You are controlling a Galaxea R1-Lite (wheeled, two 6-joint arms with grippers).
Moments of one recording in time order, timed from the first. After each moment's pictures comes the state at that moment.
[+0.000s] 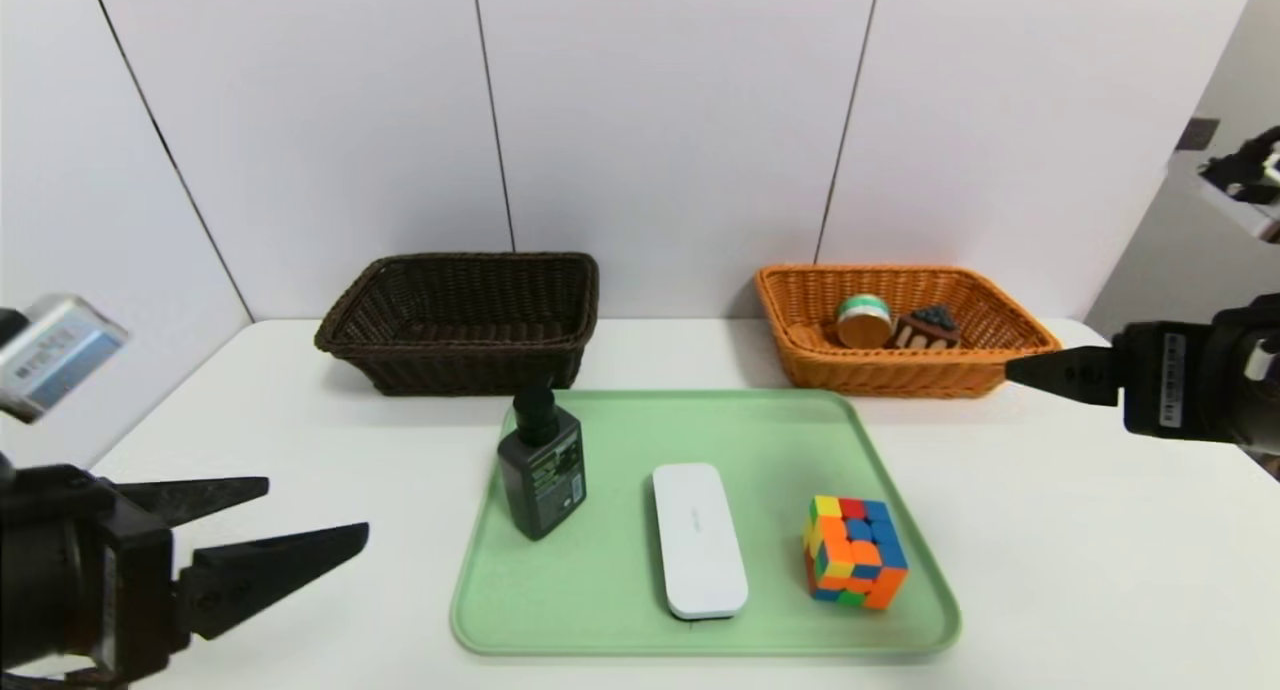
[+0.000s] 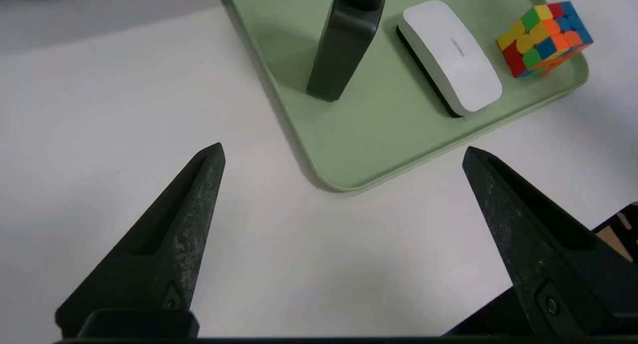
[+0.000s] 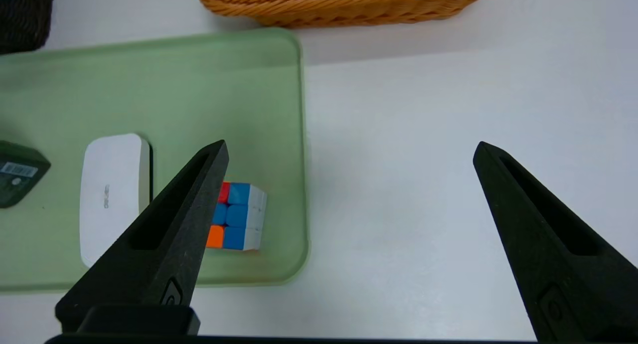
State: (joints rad) left arm -0.47 1.00 -0.66 0.11 -0.11 -0.19; right arm 0.49 1.25 -1.11 0.49 -0.39 0.38
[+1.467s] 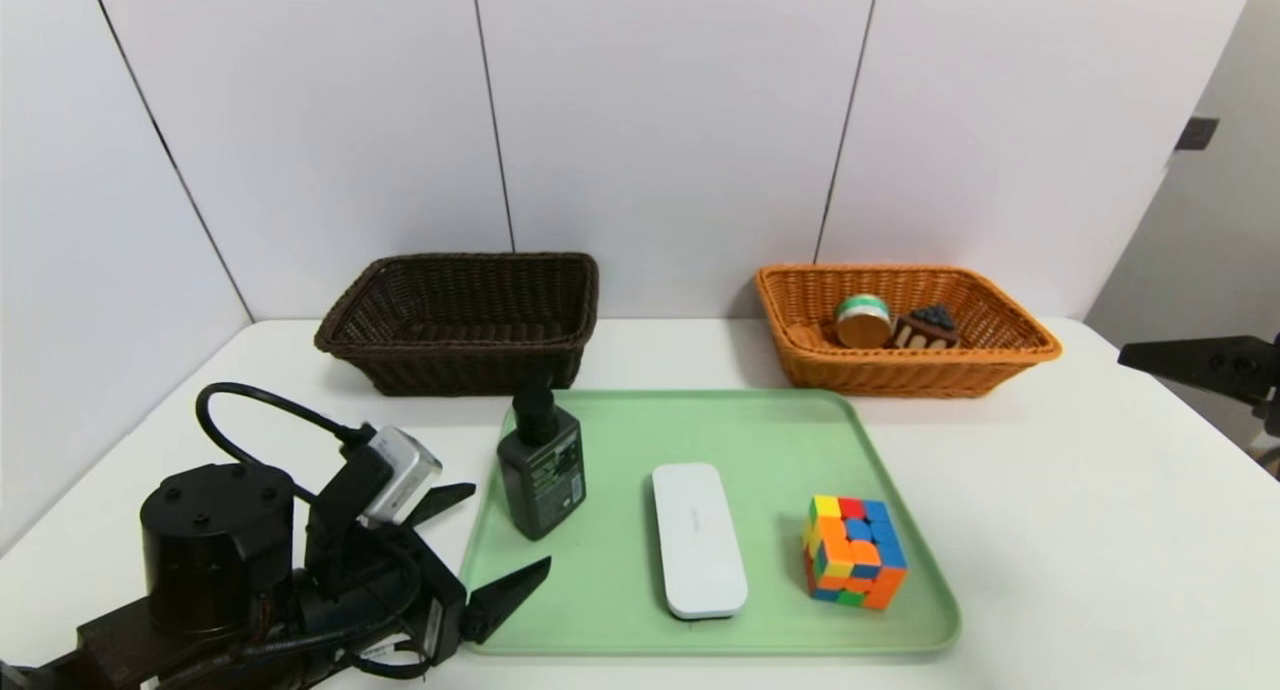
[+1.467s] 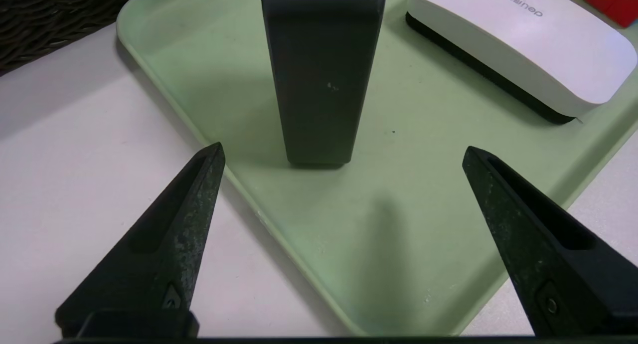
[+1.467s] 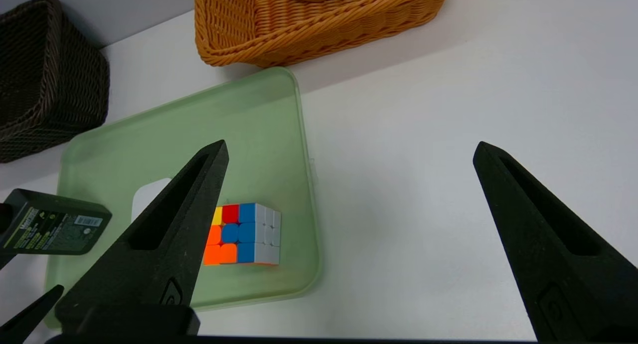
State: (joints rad) left arm -0.52 1.68 -0.16 -1.21 -0.19 0.06; right arm 0.30 1.08 -0.94 0.35 -0.25 0.48
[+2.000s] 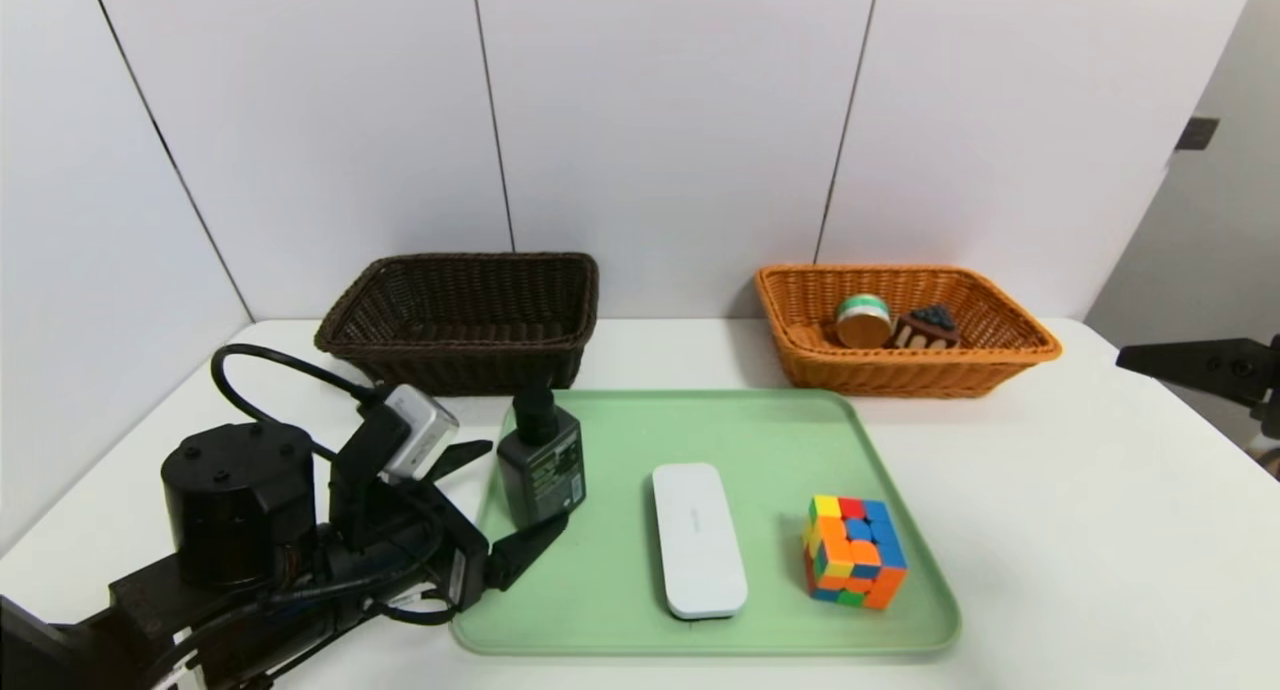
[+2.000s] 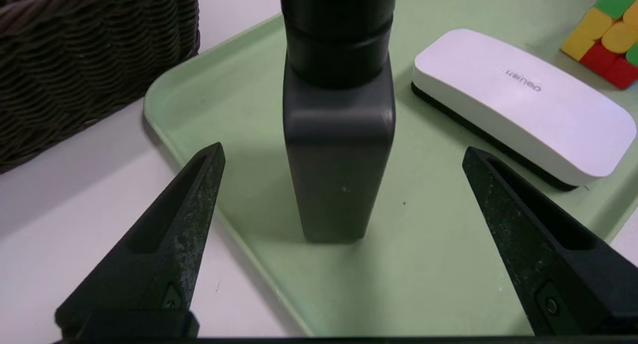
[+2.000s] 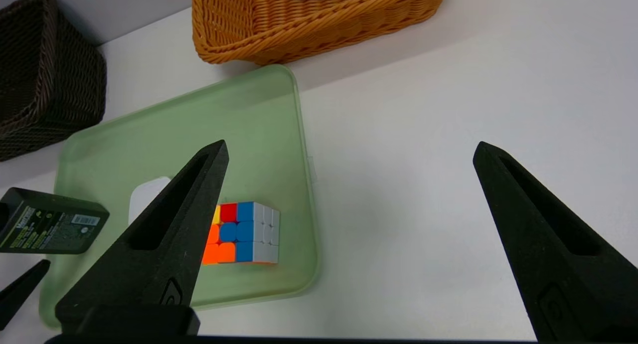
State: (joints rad) left arm -0.52 1.70 -0.27 -1.21 -0.19 0.08; right arm 0.30 1.09 -0.94 0.35 -0.25 0.48
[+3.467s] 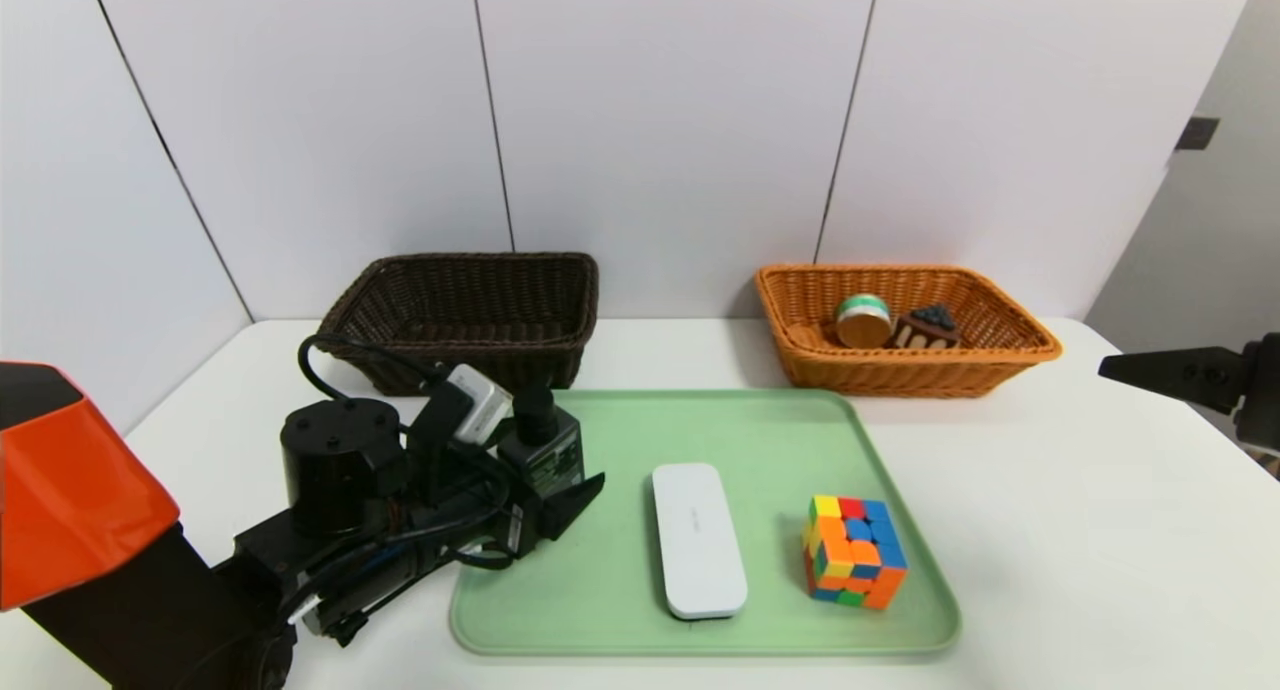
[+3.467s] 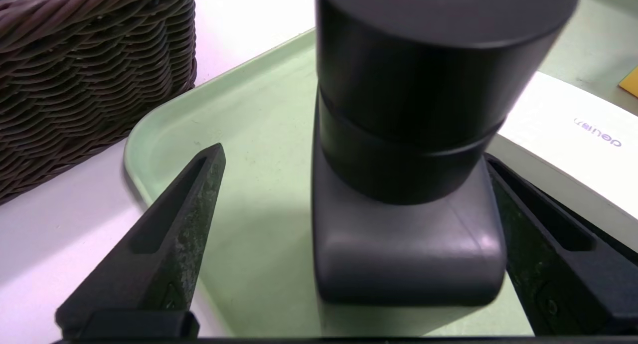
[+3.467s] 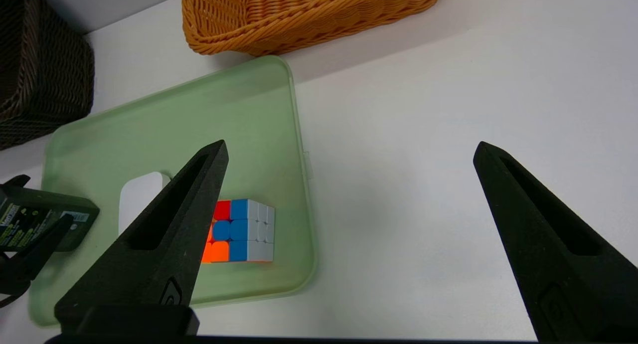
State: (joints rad) left arm -0.52 1.91 -0.39 -1.33 -0.19 0.06; right arm 0.30 1.11 -0.94 0.35 -0.24 0.47
